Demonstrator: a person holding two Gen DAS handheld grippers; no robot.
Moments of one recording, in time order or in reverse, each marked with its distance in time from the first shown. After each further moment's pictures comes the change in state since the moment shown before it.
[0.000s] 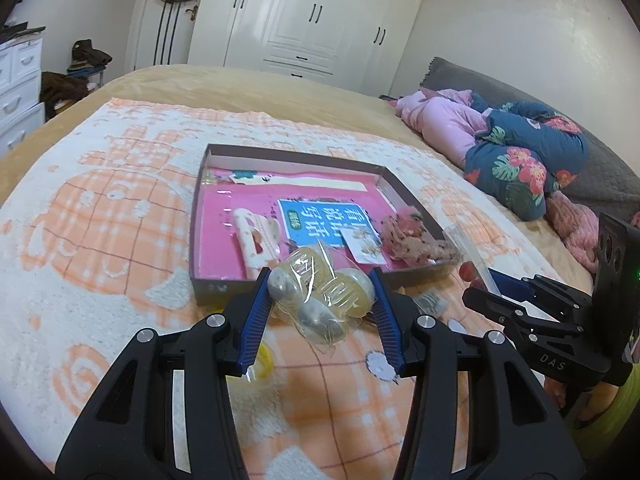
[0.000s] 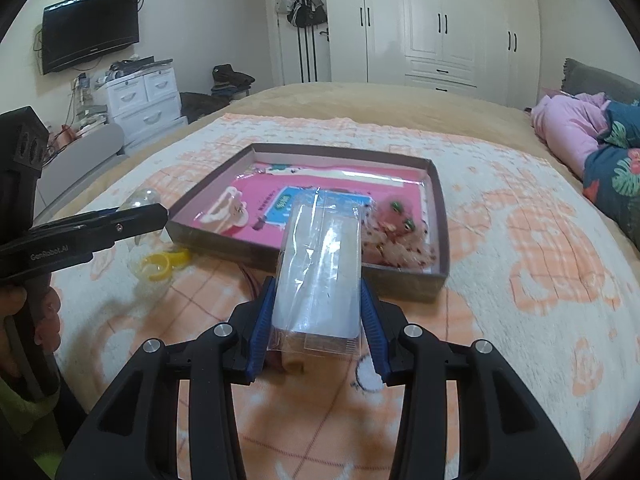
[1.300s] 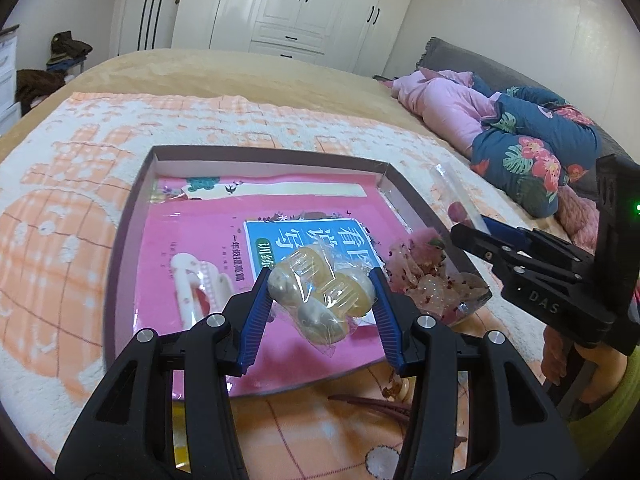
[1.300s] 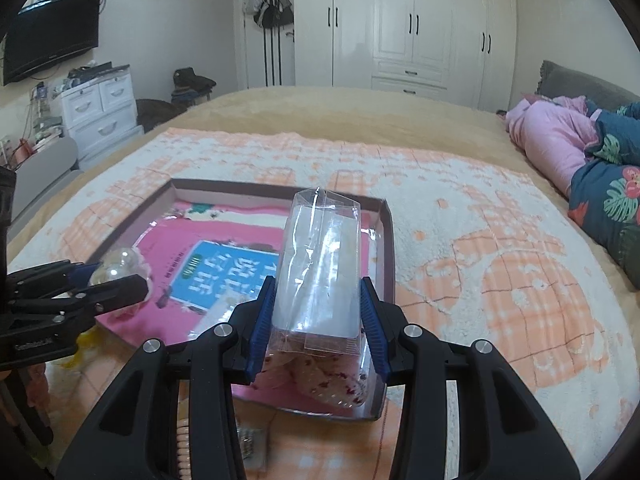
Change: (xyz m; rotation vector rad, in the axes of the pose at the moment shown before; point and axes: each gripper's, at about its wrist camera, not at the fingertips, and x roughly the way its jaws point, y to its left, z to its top) left arm 0.094 -0.010 0.039 0.018 0.082 -0.033; right arm 0.077 -0.067 0.060 0.038 0.014 -0.137
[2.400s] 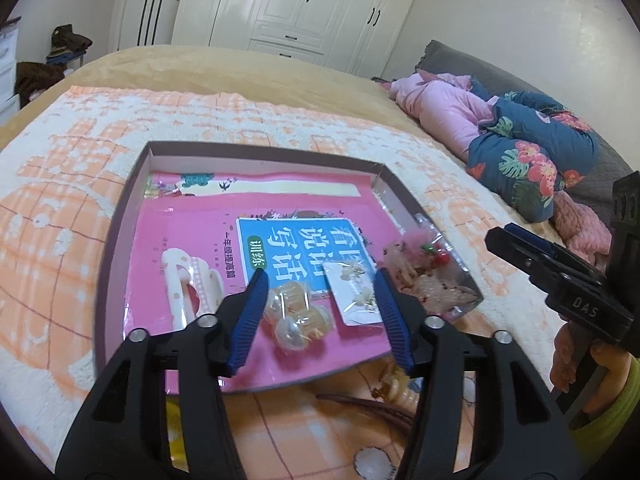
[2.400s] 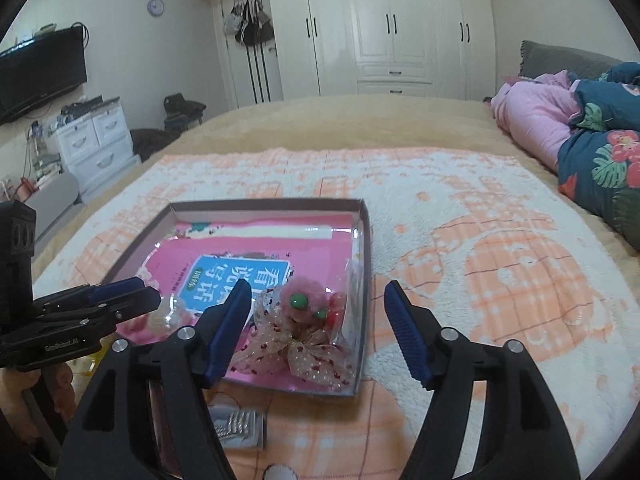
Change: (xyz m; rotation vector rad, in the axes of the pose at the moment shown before) left arm -0.008 -0.005 -0.001 -0.021 -0.014 -0.020; right arm -0.045 -0.024 -0.009 0.116 -0.074 0.032
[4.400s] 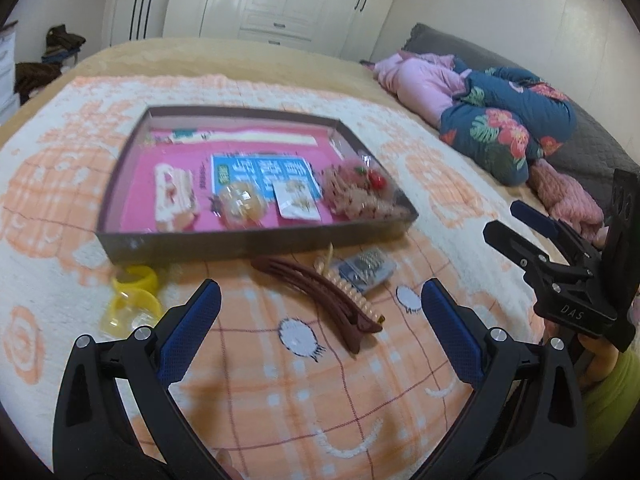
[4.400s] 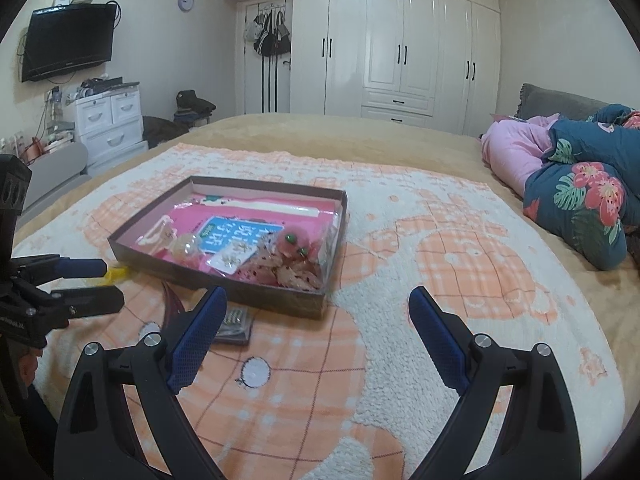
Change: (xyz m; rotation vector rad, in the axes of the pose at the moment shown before) left arm -0.049 -0.048 -0.066 0.023 0.077 -0.016; right arm -0.078 -0.001 -0.063 -0.146 -0.050 -0.059
